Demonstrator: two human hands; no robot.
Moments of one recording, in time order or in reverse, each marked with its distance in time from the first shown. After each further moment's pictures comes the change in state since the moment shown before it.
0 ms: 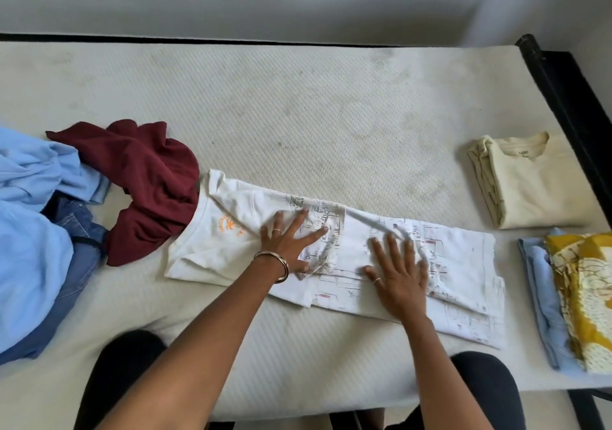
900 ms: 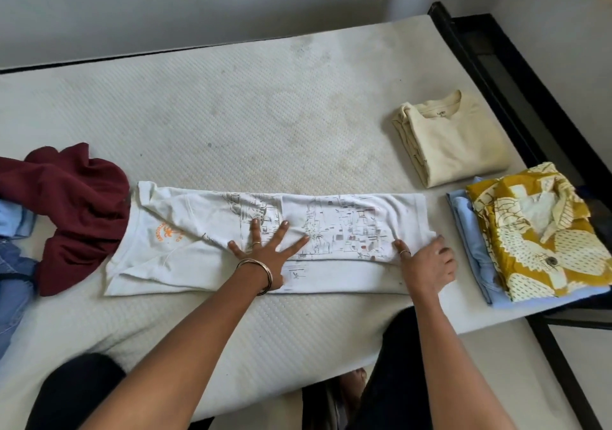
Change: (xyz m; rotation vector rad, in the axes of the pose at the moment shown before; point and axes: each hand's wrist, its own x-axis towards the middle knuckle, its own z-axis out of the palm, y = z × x) left_hand -0.015 0.092 0.010 0.137 -0.235 0.001; right_hand -0.030 0.102 -0.036 0.316 0.273 0.865
